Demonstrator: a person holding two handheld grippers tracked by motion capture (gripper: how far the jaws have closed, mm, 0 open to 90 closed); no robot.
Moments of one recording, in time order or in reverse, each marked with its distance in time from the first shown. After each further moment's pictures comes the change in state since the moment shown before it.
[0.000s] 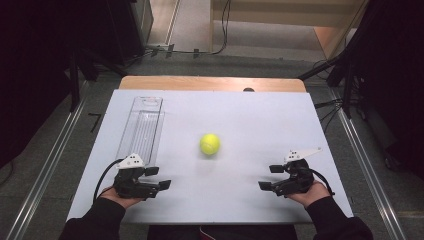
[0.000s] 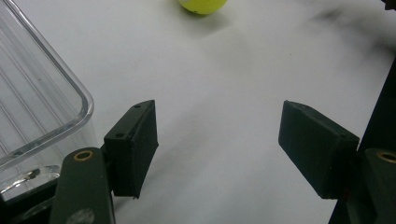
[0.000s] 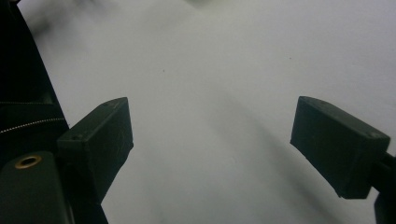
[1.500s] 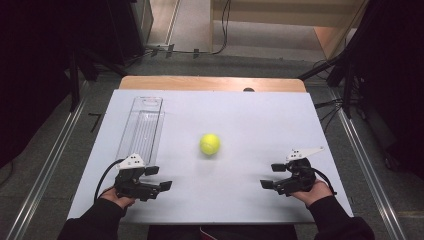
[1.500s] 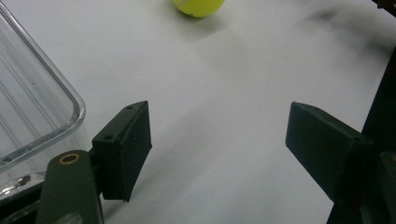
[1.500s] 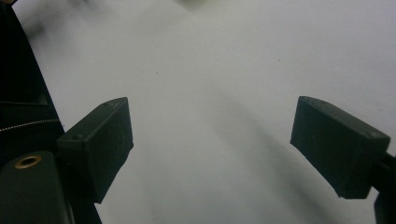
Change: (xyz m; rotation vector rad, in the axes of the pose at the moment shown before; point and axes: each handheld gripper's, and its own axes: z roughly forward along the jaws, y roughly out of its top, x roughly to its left) left arm -0.001 0.000 0.001 -0.006 -0.012 0.002; right arm -0.005 0.000 -0.005 -0.010 -0.013 -0.003
